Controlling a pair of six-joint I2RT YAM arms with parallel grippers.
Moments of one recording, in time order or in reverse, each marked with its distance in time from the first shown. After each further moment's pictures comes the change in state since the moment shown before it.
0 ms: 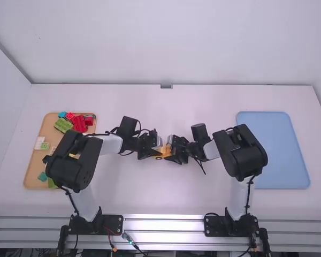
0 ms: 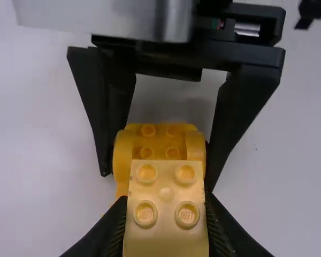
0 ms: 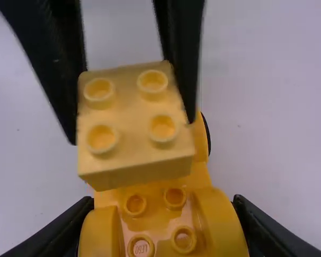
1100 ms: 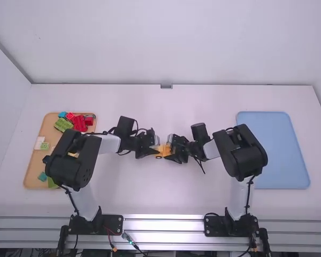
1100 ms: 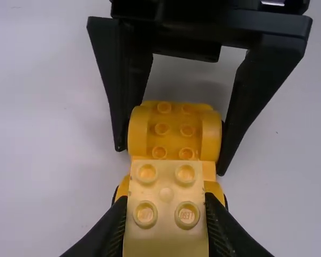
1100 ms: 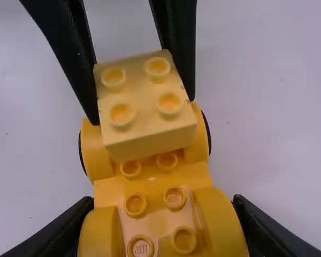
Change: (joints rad) left arm 0.034 0.011 -0.007 0.026 -0.019 0.008; right arm 0.000 0.000 0.008 -0.014 0.016 0.017
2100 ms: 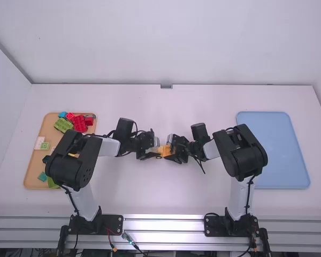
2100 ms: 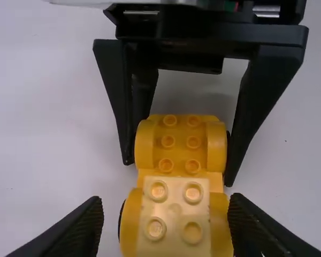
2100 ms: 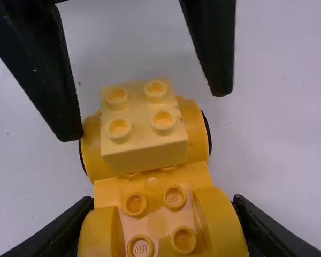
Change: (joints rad) left arm -0.001 0.000 -0.065 0.180 0.025 -0.029; right arm 0.000 0.000 0.000 0.000 -0.005 0.000
